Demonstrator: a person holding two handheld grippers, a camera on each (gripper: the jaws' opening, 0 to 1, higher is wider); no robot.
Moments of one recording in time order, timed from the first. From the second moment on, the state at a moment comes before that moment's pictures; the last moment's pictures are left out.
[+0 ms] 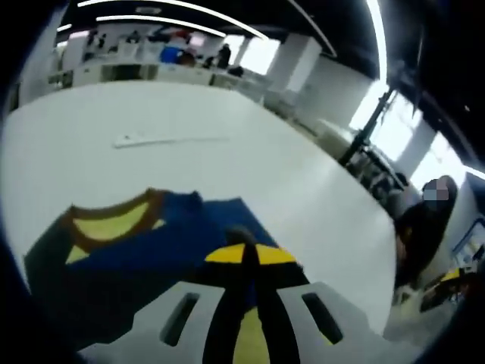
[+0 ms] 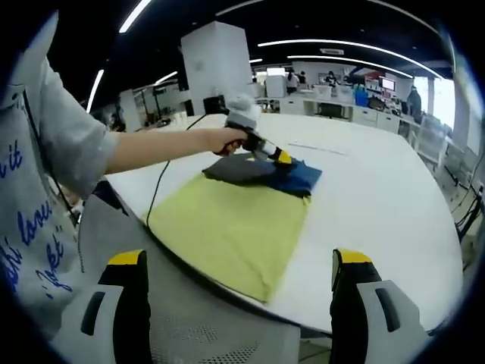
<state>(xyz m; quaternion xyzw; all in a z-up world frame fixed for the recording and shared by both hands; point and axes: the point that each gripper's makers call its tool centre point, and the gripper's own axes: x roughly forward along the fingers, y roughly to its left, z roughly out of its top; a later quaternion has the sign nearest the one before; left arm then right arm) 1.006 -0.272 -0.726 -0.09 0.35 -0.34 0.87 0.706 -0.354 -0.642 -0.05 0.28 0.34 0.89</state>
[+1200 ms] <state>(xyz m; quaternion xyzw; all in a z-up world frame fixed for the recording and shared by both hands) 0.980 -0.288 -0.723 -0.02 0.30 -0.35 0.89 0.711 -0.362 -0.654 -0.10 0.28 0.42 0.86</state>
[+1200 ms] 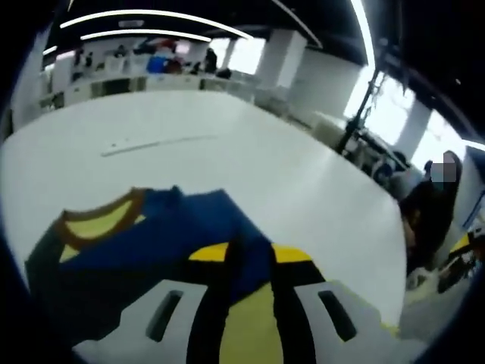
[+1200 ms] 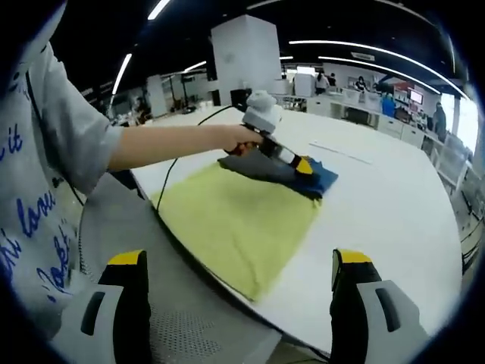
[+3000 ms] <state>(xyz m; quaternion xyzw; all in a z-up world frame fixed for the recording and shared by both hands) 0.944 -0.309 -0.739 -0.05 0.33 -0.39 0.86 0.713 -0.368 -0.656 -0.10 0.27 0.42 0.86</state>
